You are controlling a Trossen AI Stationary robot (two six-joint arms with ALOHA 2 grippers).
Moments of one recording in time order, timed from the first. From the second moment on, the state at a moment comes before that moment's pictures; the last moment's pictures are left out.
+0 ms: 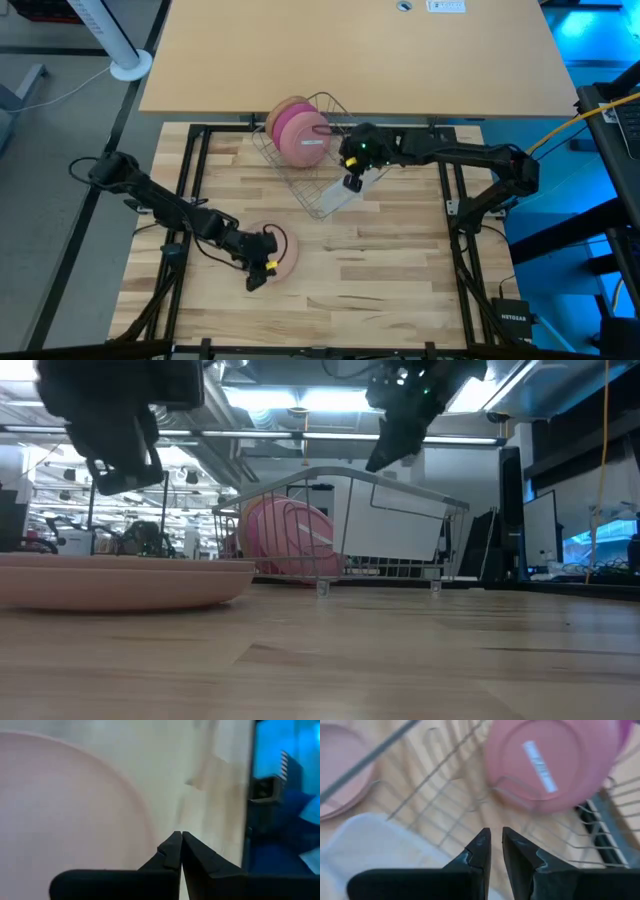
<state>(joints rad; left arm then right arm) -0.42 1.38 0.75 -0.19 0.05 -0.81 -0.29 1.52 1.28 -0.57 0.04 -0.06</state>
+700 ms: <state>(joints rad) -0.51 1.53 0.75 -0.12 0.05 -0.73 0.00 1.52 1.28 -0.59 0.04 -0.06</state>
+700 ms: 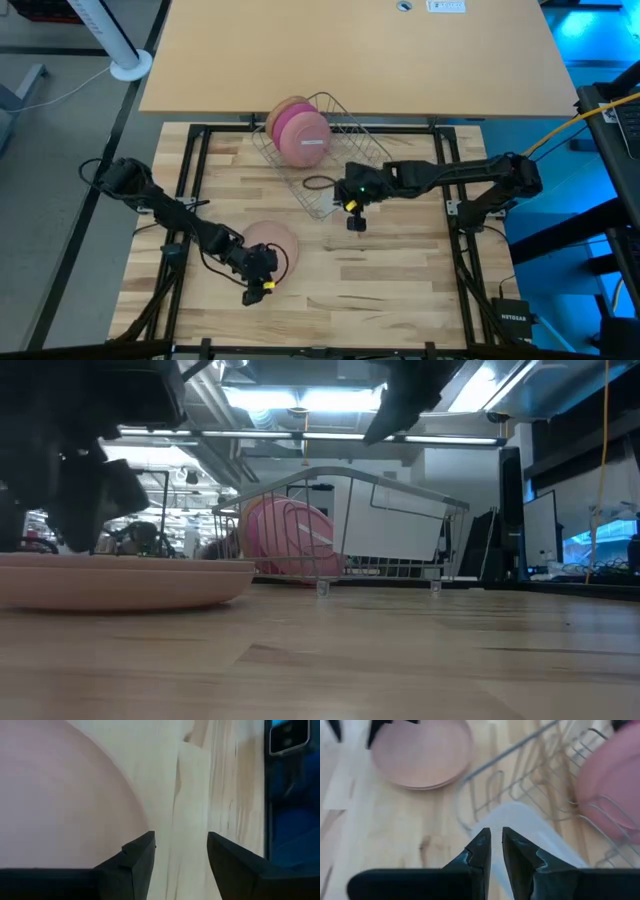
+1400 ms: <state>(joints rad) -0.53 1.54 0.75 -0.21 -0.03 -0.65 0.15 1.52 1.28 -0.58 0.12 -0.03</state>
